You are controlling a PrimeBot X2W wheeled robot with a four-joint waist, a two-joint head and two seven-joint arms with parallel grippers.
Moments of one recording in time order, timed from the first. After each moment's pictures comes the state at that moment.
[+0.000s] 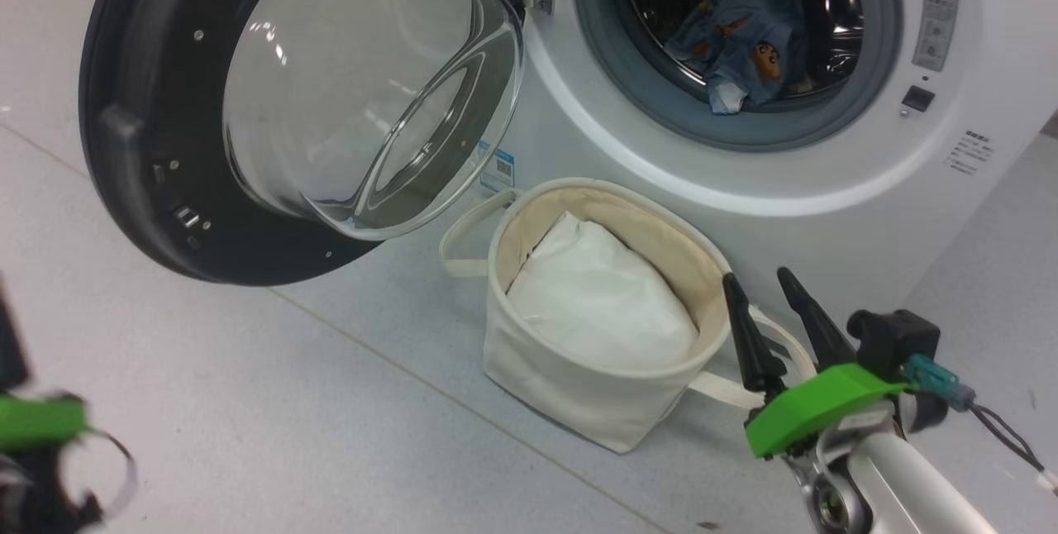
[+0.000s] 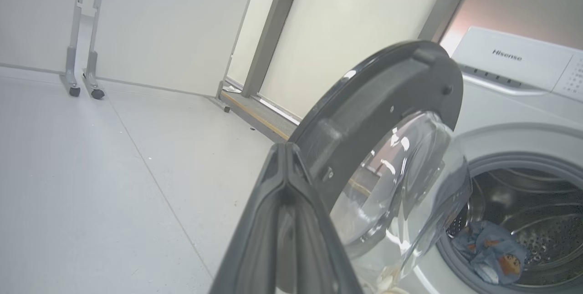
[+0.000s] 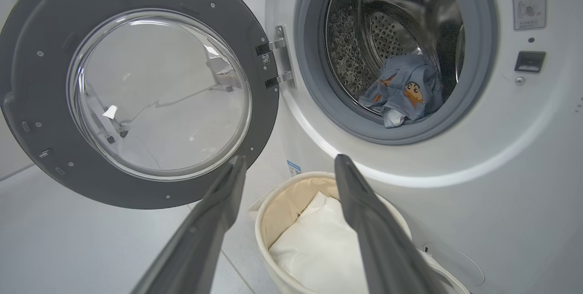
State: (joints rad) left arm -0.24 0.21 0.33 0.35 -0.45 -0.12 -0.22; right arm -0.30 -0.23 0.42 0.37 0.56 0.13 -0.25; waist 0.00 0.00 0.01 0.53
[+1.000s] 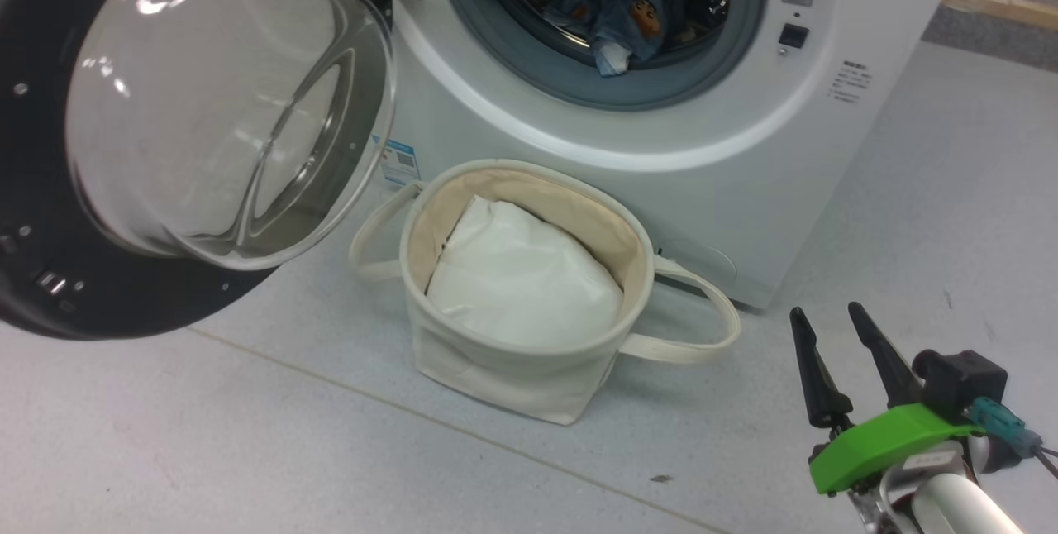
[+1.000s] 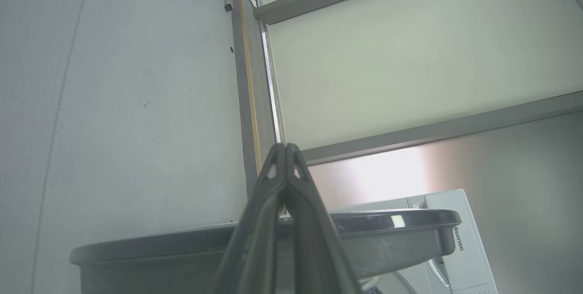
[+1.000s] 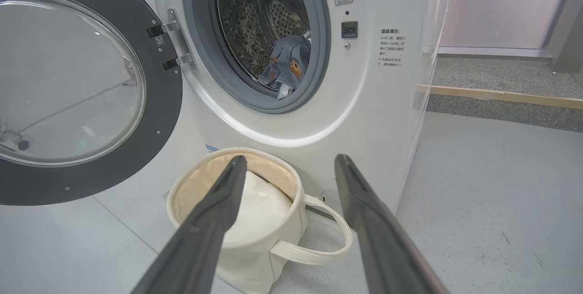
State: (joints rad) left arm -0.83 0.44 0.66 1.06 -1.11 -0.12 0.25; right arm -0.16 -0.30 0.32 0.30 0.50 0.13 -0.25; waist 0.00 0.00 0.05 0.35
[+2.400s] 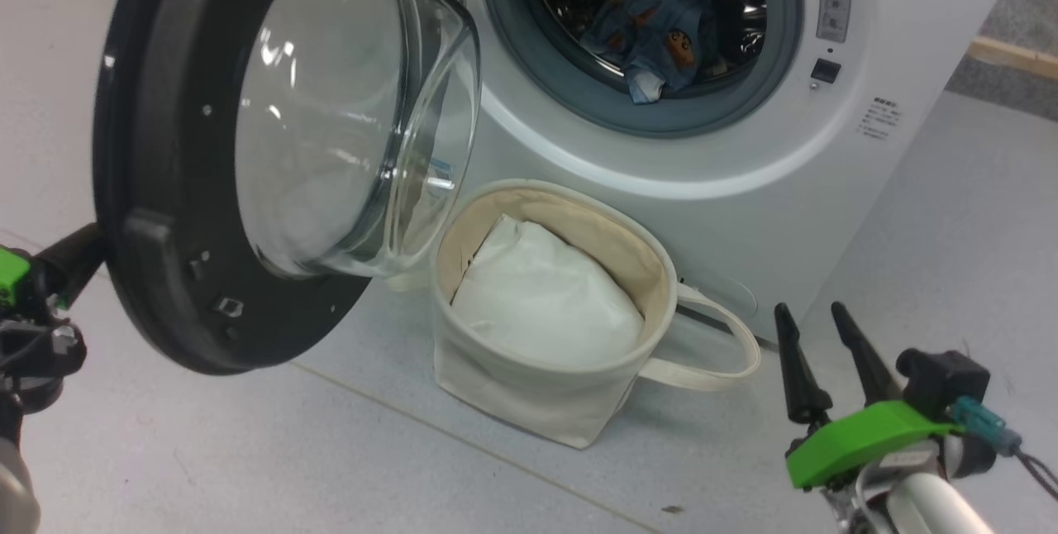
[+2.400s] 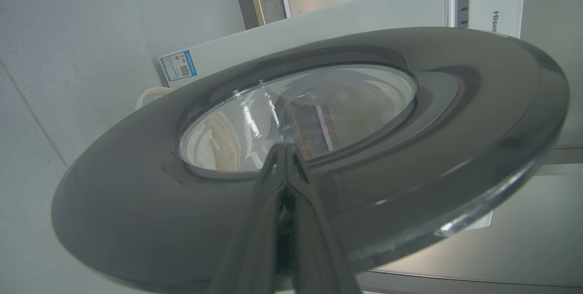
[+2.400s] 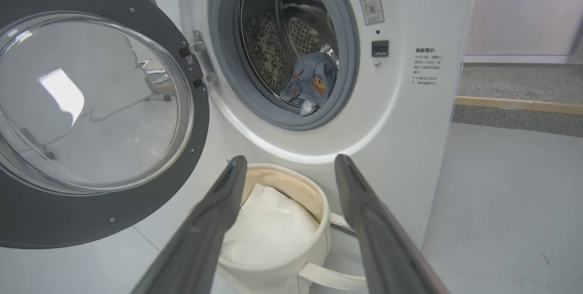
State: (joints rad) left arm -0.83 0.34 0.38 1.04 -1.18 -0.12 0.82; right arm -0.18 -0.24 0.30 0.32 0.51 0.13 -0.25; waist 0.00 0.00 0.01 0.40
